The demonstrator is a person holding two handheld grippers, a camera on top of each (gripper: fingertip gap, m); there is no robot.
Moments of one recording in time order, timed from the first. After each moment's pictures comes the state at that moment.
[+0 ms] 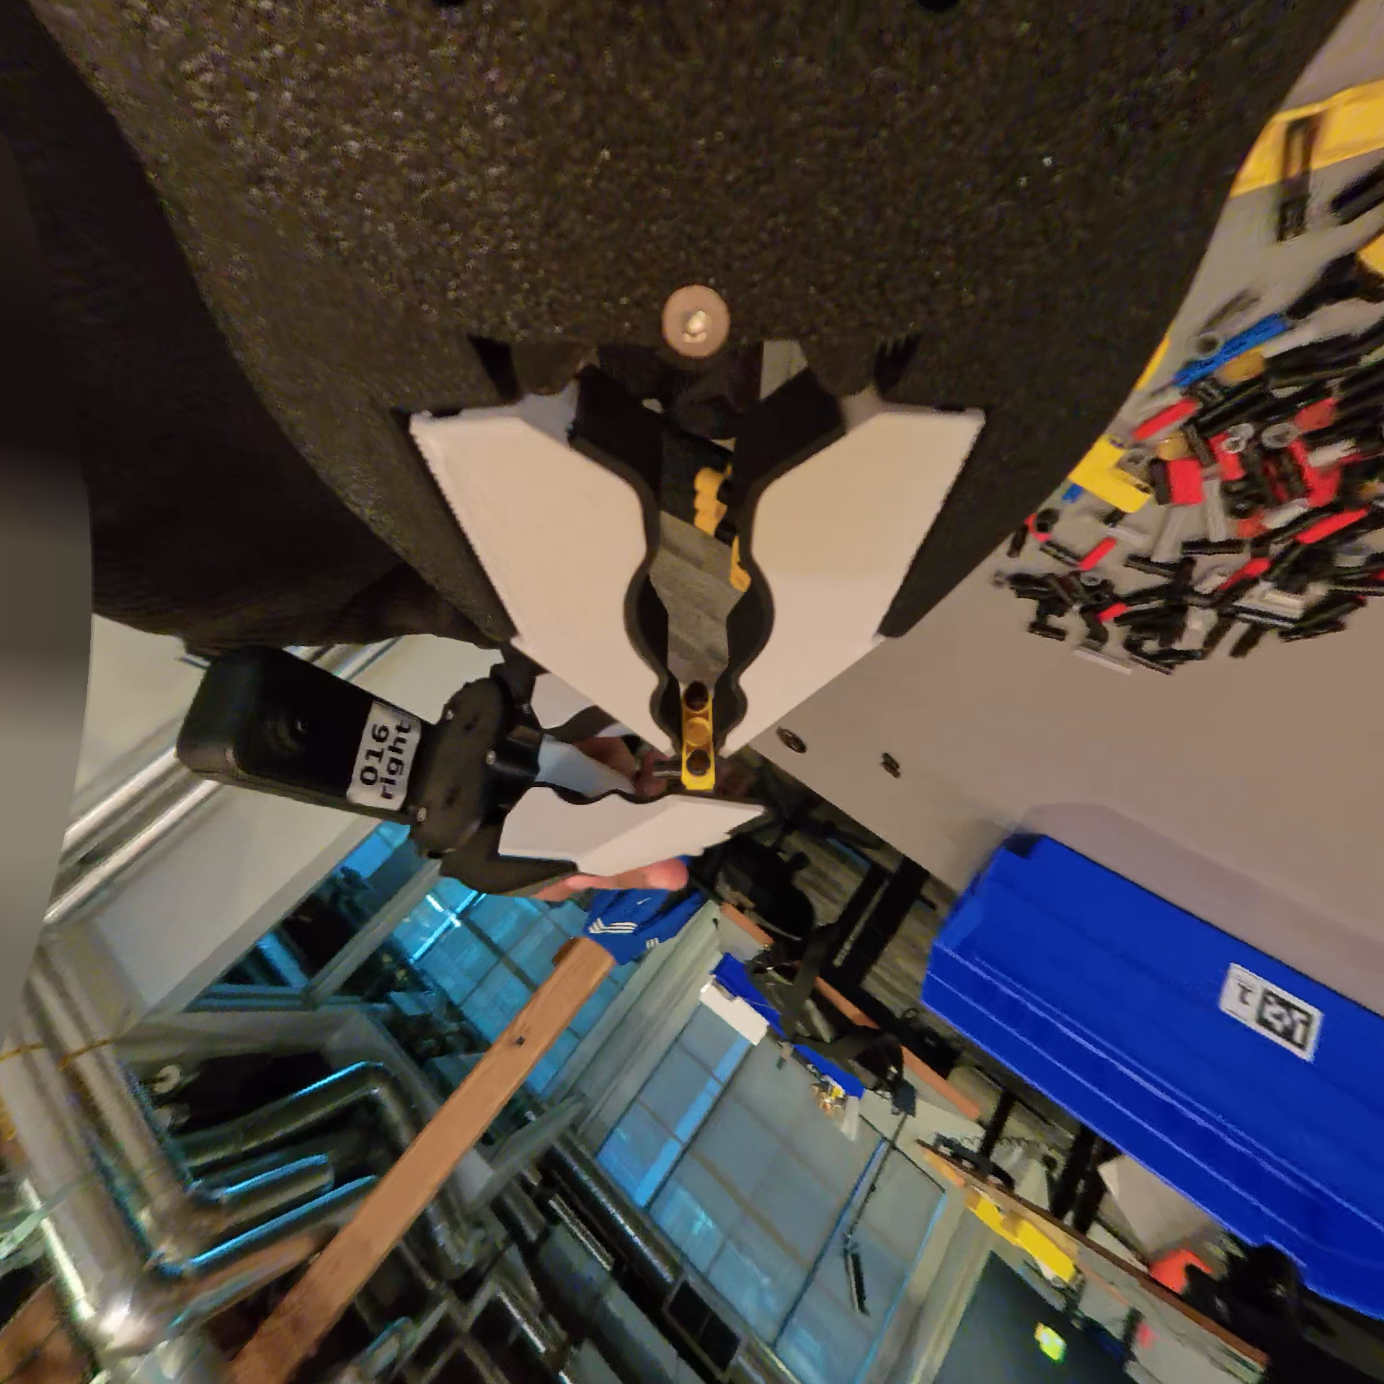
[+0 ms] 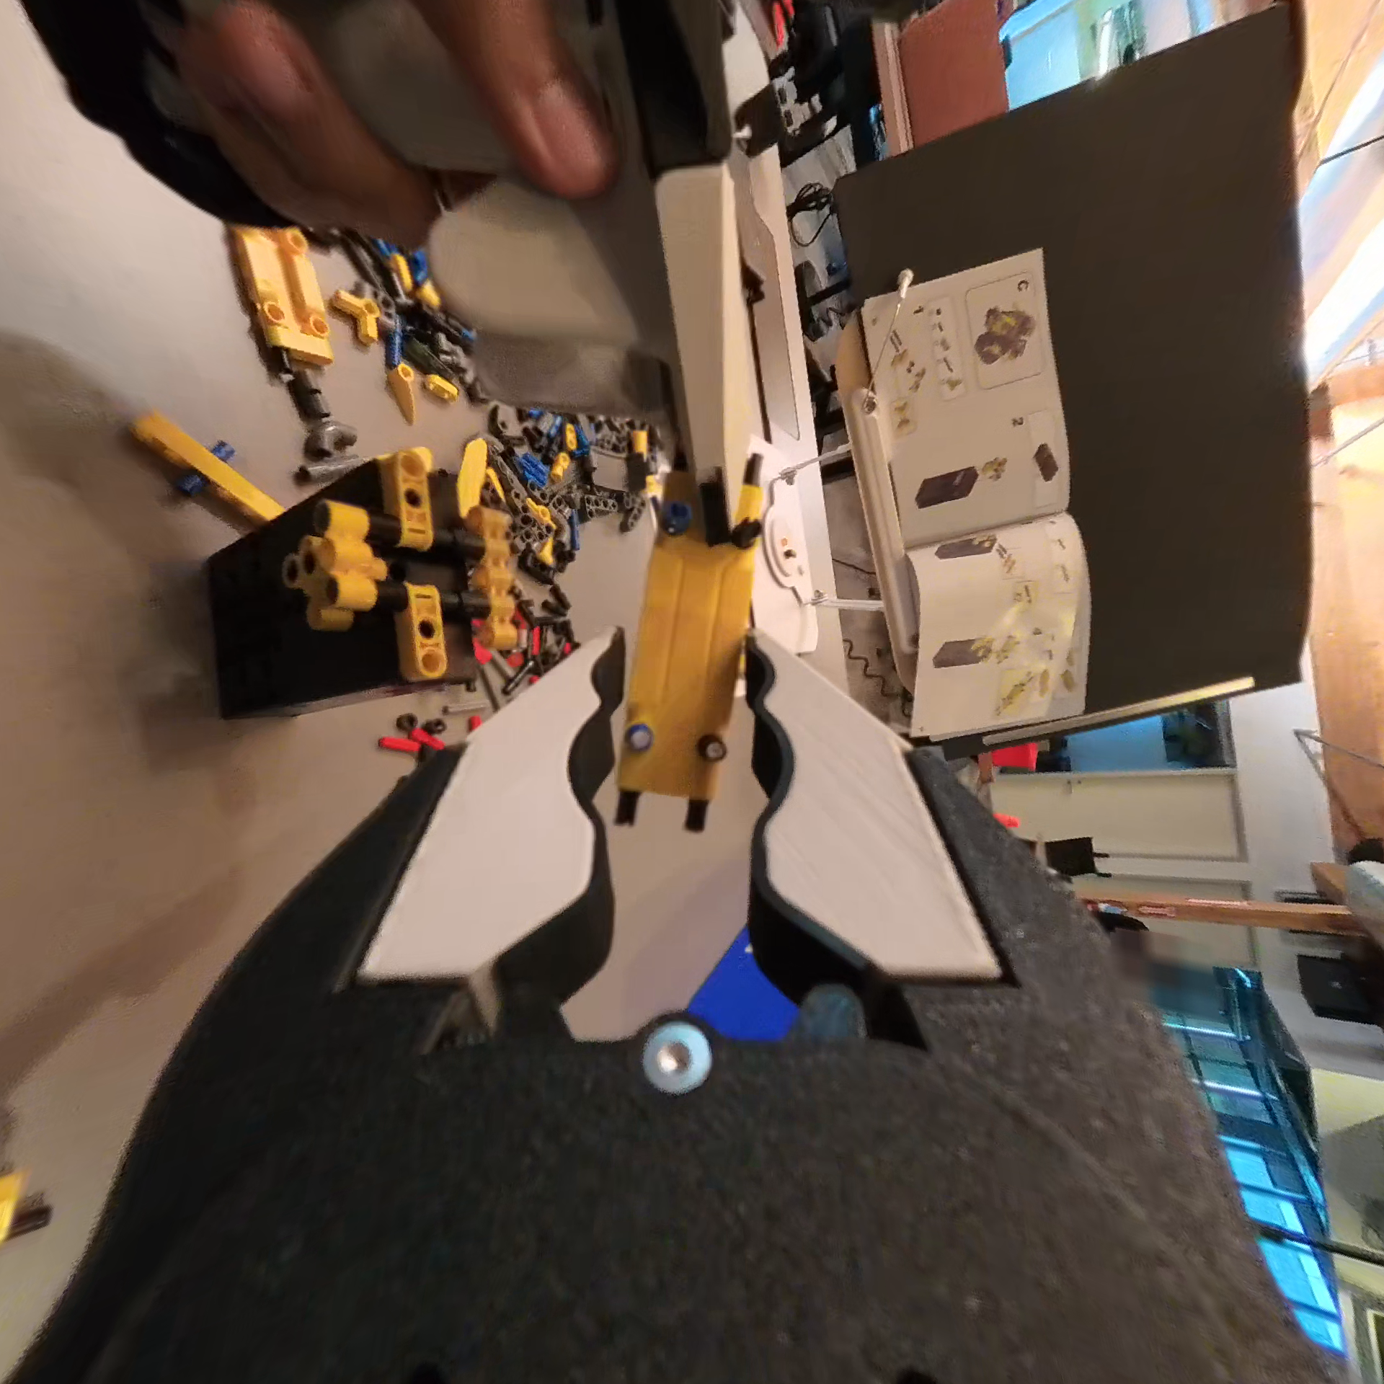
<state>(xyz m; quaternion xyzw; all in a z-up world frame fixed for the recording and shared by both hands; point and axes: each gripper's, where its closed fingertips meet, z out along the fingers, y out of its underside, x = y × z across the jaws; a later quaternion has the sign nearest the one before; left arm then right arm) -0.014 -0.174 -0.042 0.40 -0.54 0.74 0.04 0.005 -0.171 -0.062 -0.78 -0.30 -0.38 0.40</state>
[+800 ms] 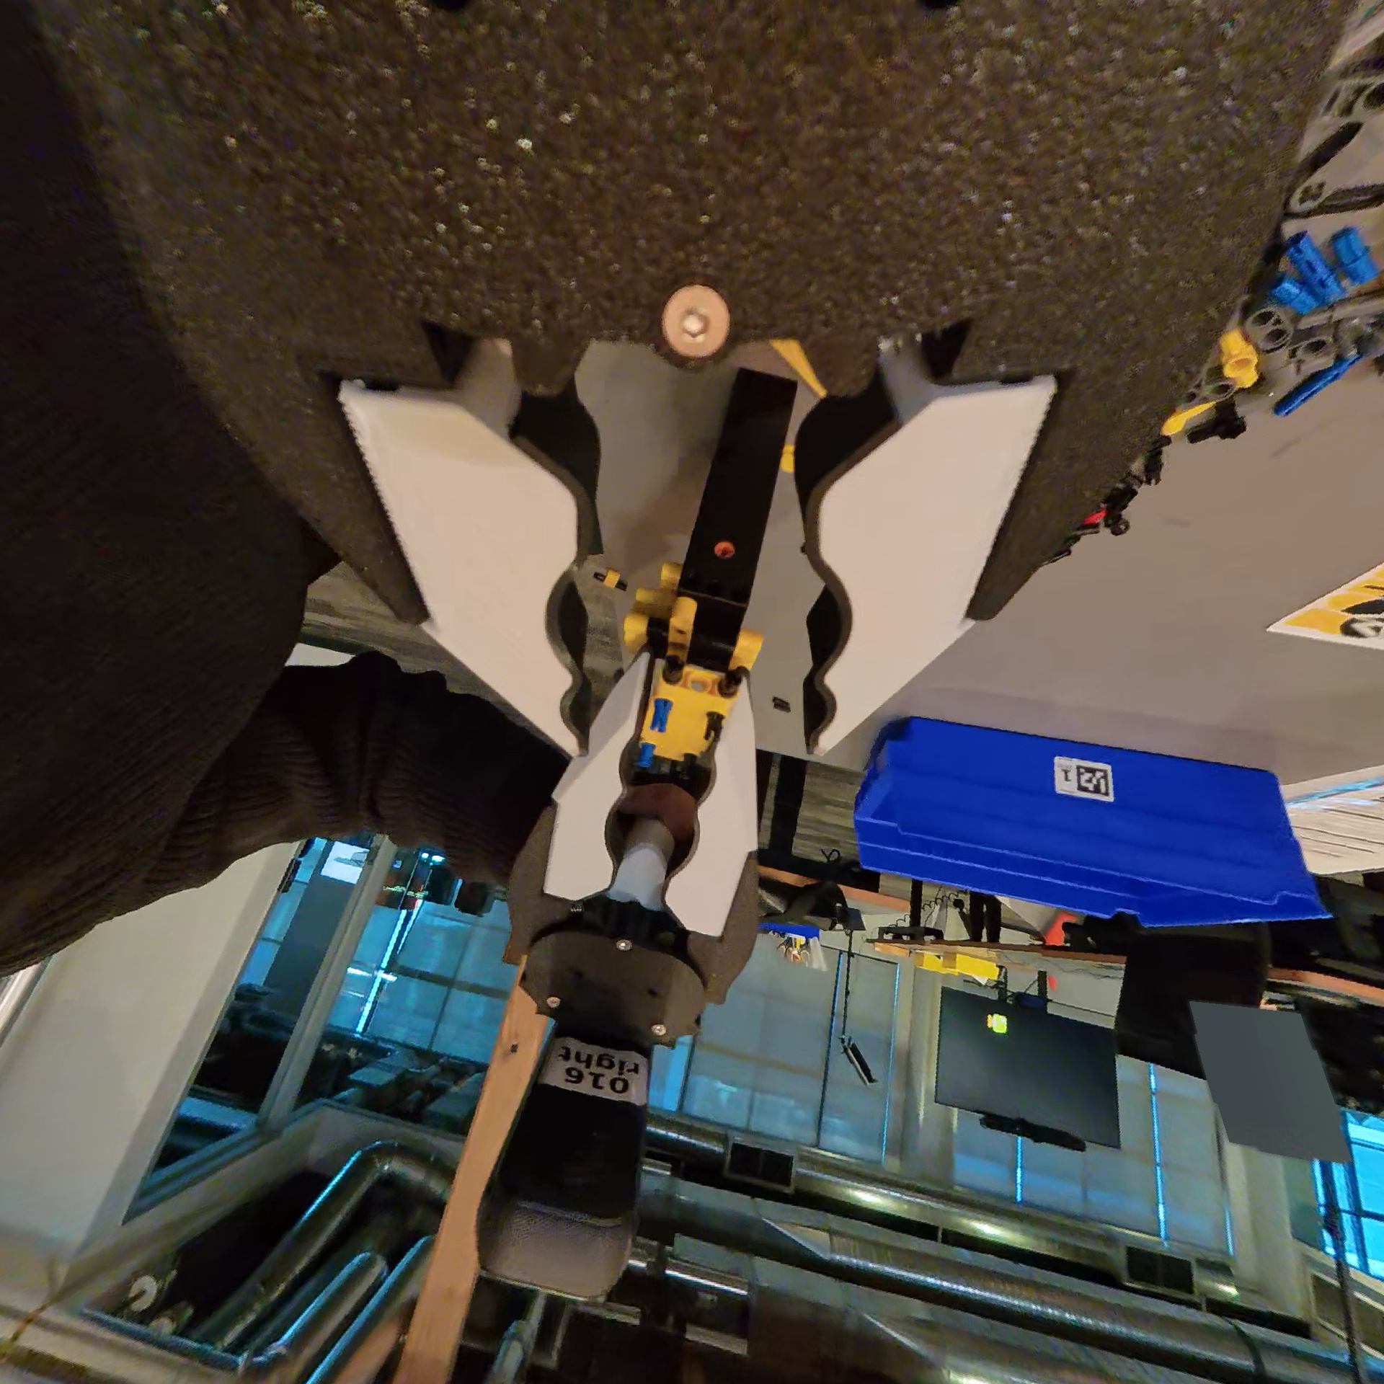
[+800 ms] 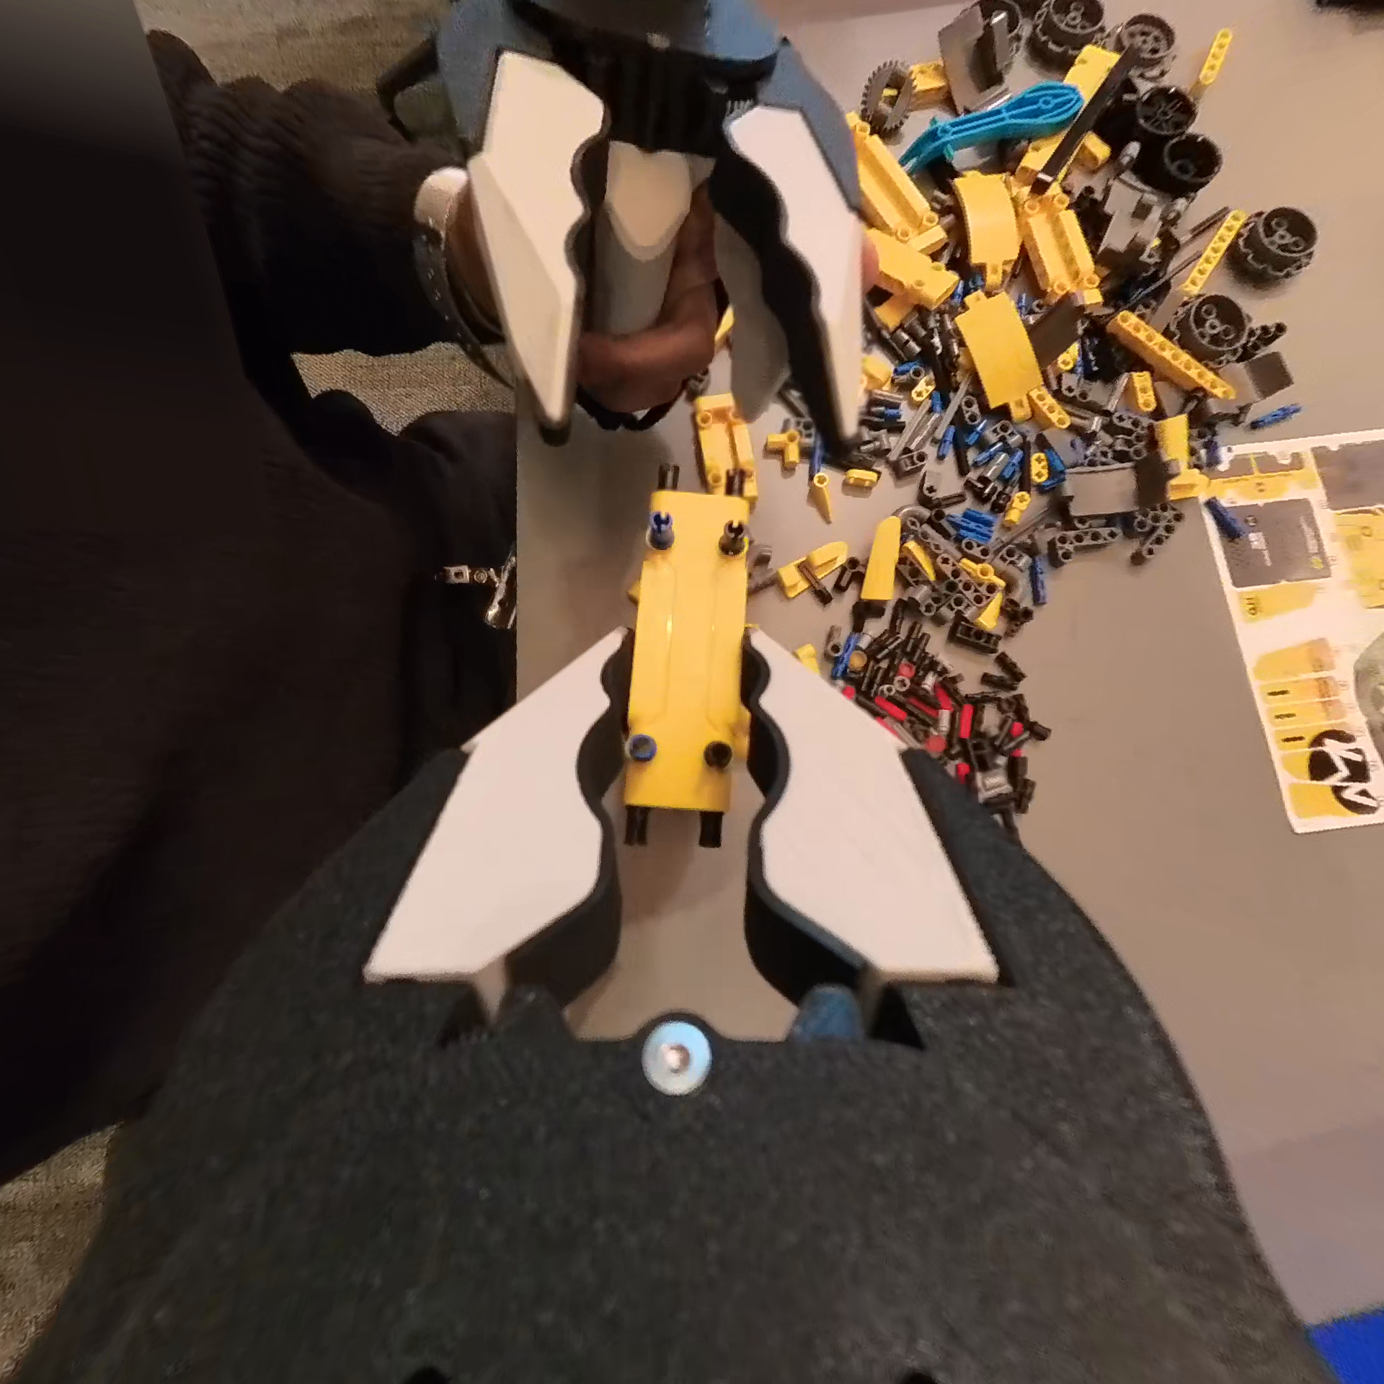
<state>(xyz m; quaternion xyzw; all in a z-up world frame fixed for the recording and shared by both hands) -0.054 -0.139 -0.058 0.27 -0.58 0.76 -0.16 -0.048 -0.160 -0.102 -0.90 -0.24 0.09 0.35</state>
